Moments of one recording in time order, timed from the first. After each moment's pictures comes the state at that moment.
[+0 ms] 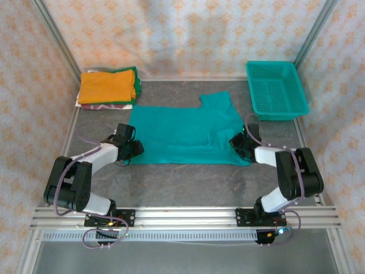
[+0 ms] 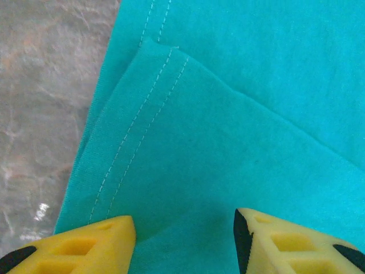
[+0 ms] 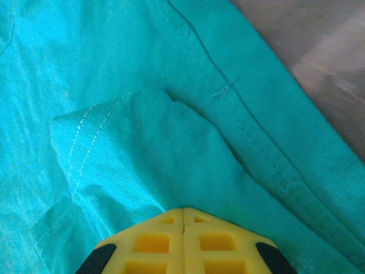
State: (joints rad) left arm -0.16 1.43 0.63 -0.31 0.01 -0.64; right arm 0.14 1.50 0.53 0.12 -0.14 0.97
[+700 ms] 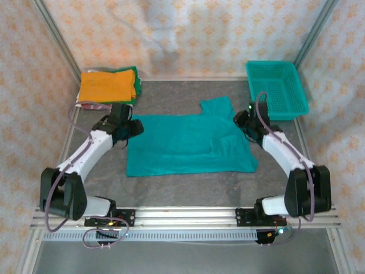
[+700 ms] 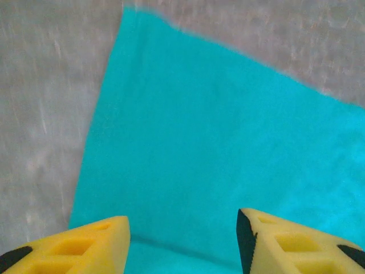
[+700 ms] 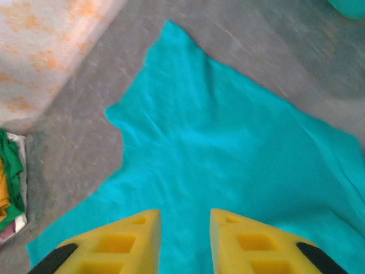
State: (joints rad) left arm -0.16 1.40 1.04 -0.61 -0.03 -0.56; right arm 0.14 1.42 0.98 -0.31 -0.09 0.81
